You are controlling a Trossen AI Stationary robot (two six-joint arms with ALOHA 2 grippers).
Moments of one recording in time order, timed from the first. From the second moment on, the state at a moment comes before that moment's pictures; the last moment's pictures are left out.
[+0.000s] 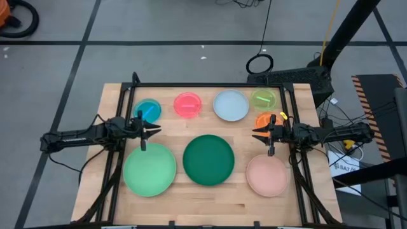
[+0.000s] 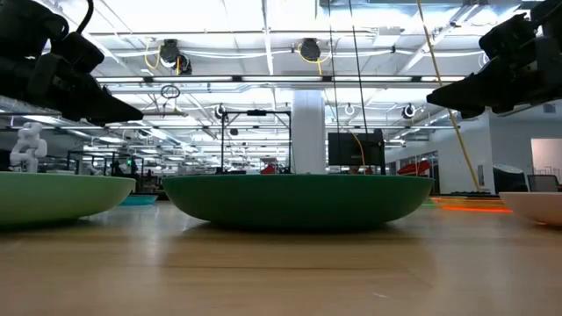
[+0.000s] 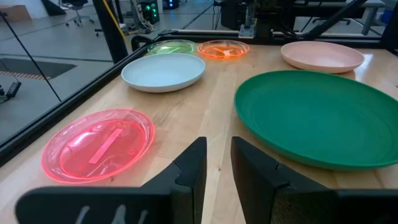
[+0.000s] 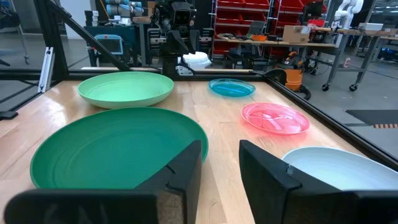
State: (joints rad) left arm 0.15 0.15 0.07 -0.16 -0.04 0.02; right arm 0.10 0.16 0.02 0.06 0.23 -0.02
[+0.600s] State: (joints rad) left arm 0.16 0.15 0.07 -0.15 -0.12 0.22; right arm 0.10 0.16 0.02 0.06 0.23 -0.02
